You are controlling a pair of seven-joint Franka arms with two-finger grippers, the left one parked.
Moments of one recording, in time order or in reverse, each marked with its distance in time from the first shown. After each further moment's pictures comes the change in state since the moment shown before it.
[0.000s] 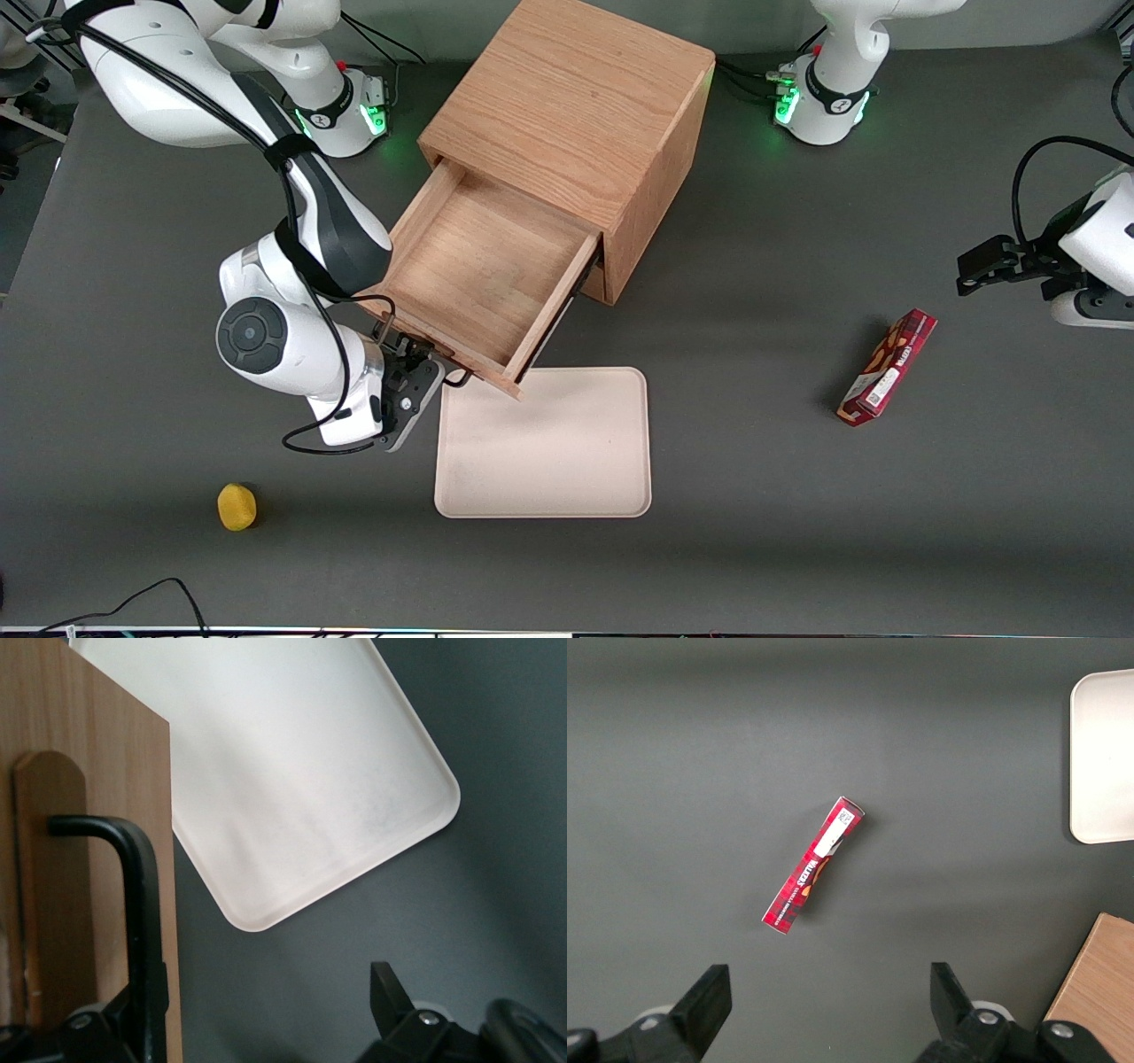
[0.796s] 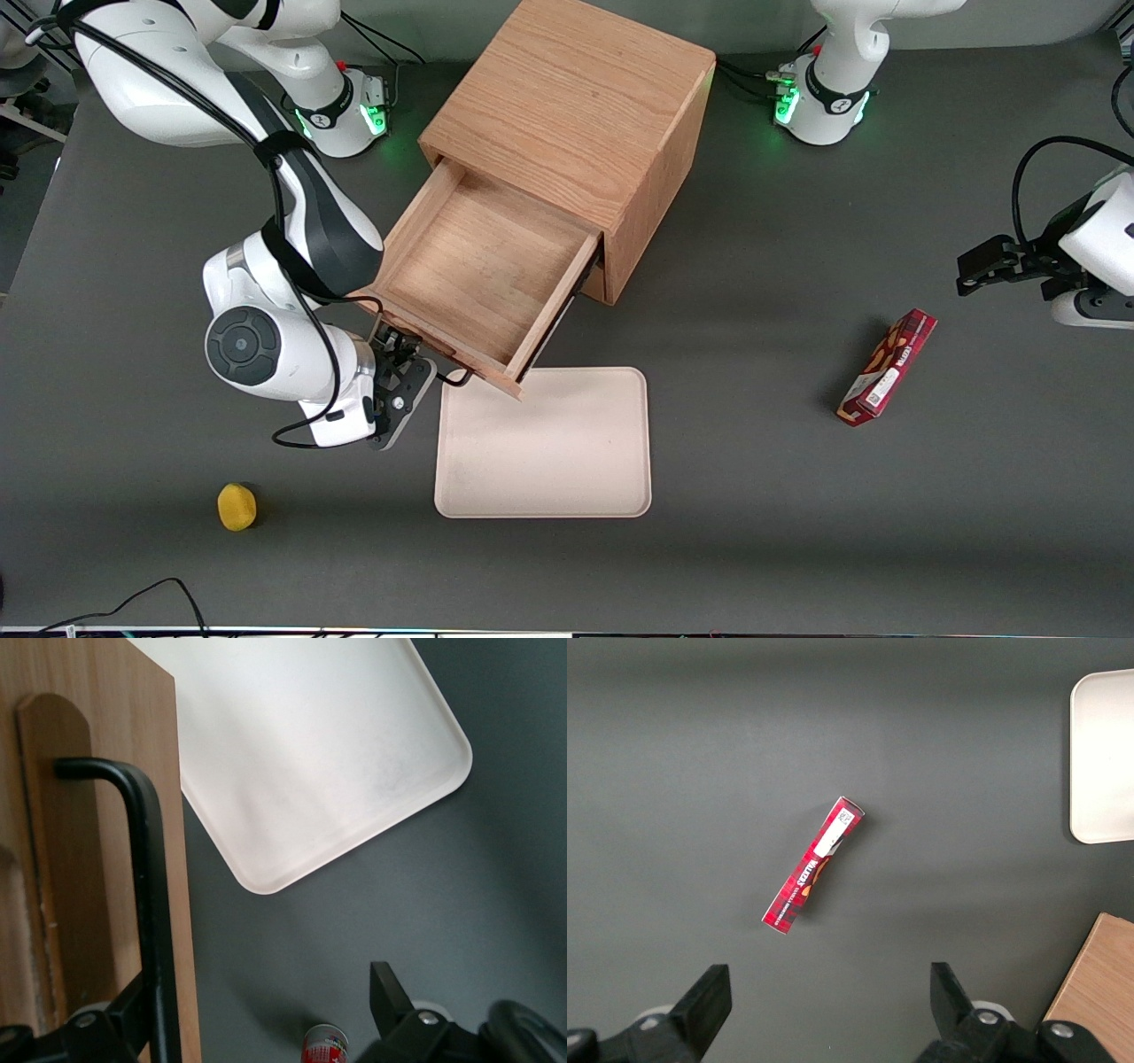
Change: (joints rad) arm 0.008 0.016 -0.002 0.084 -0.014 -0.147 0.007
